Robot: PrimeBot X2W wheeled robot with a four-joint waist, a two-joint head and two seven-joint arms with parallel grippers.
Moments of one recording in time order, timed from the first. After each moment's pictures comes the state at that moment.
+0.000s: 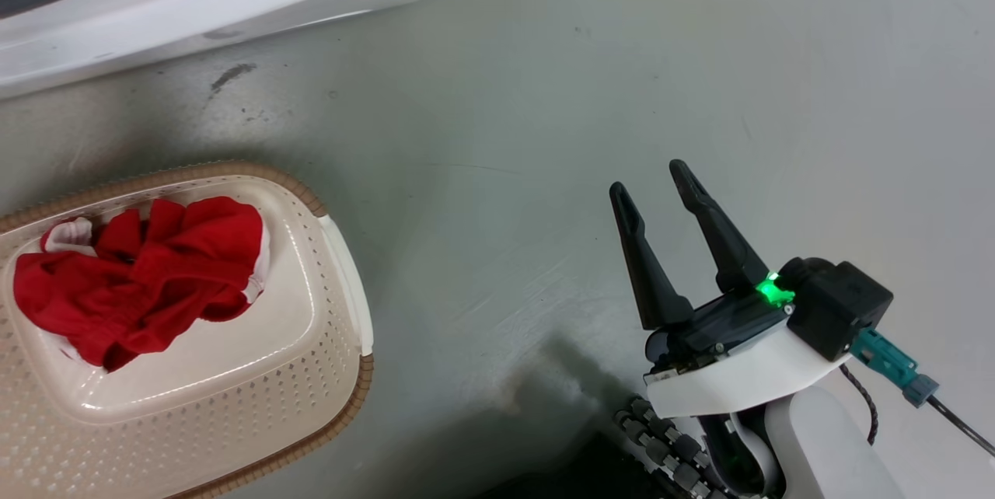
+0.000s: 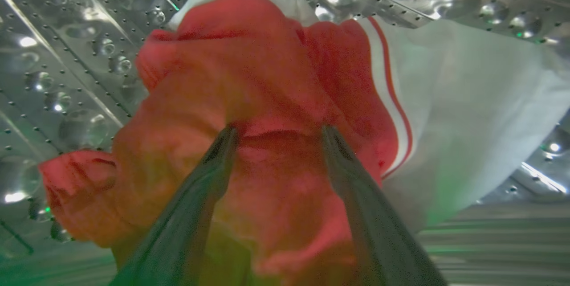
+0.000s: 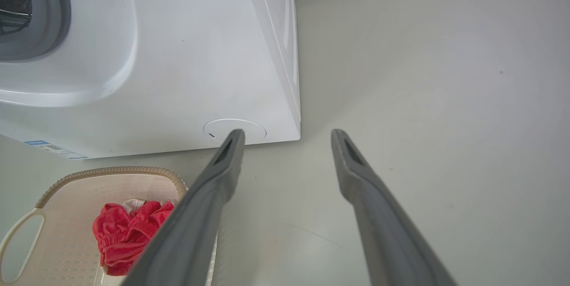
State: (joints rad) left arm -1.72 0.48 -0.22 1.23 -0.08 -0.02 0.37; right arm -0.26 -0.05 0.34 0.02 0.34 0.13 -0.26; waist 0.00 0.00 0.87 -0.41
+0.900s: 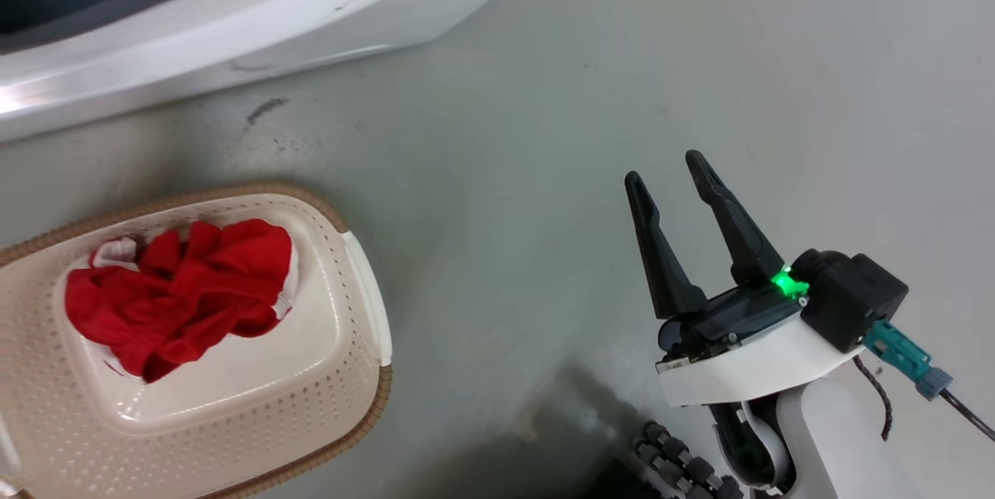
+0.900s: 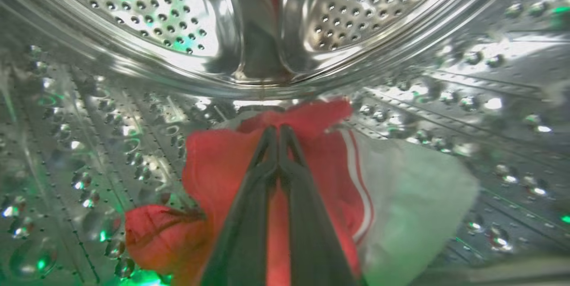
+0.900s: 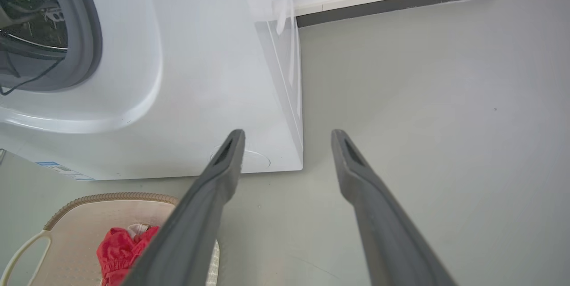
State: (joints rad) left arm -1.54 0.49 -0.21 1.00 -0.14 0.10 0.09; right arm -0.26 -0.05 0.31 0.02 0.33 0.13 -0.26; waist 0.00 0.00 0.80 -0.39
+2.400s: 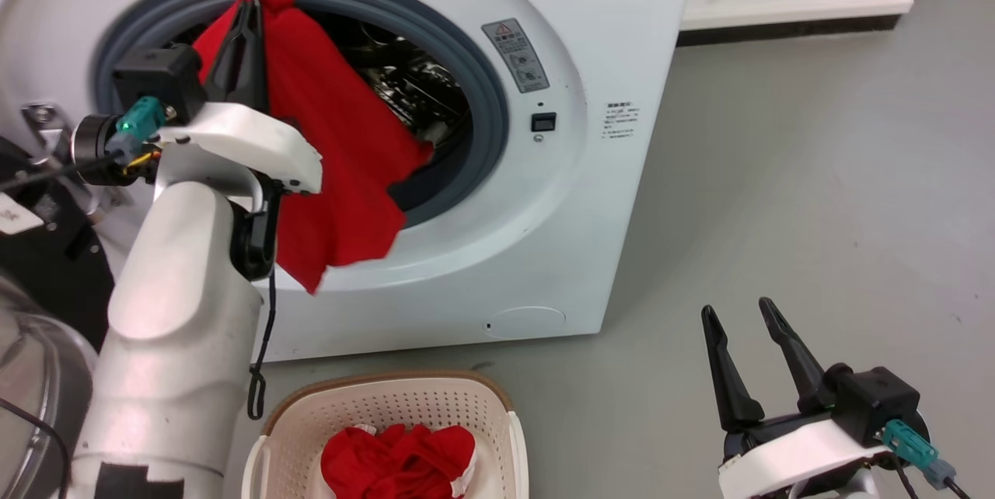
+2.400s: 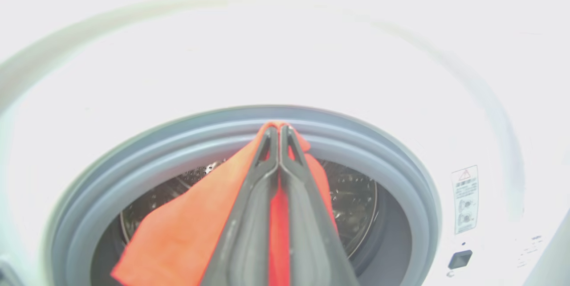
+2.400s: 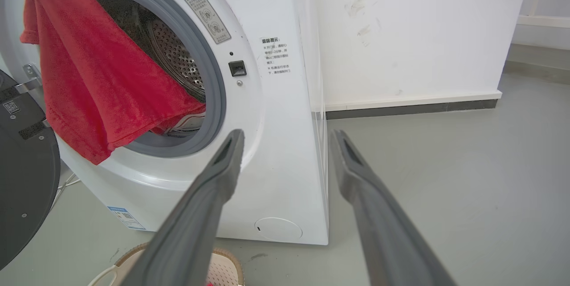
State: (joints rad) left arm -0.82 0.21 -0.14 0.70 -0.29 -0.04 -0.26; right arm -0.02 -0.05 0.13 0.12 0.21 0.13 -0.23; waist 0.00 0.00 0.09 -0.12
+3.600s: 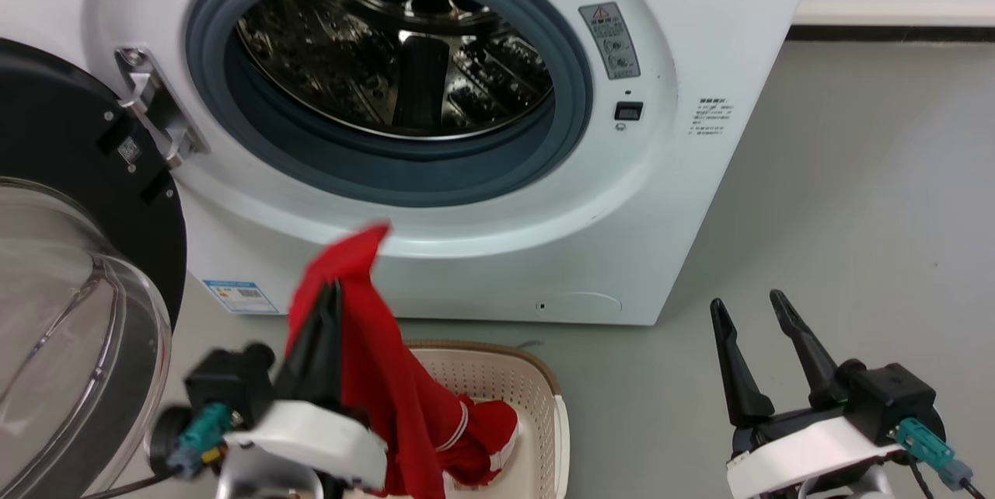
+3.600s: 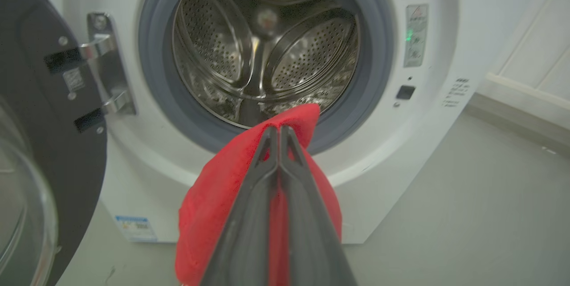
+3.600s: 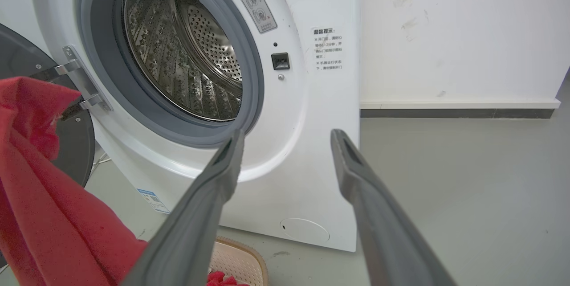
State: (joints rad) left arm -0.02 0.21 -0.23 -0.24 -0.32 0.13 0.02; right arm 0.02 -0.05 0.11 0.04 0.19 0.13 -0.19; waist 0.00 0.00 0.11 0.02
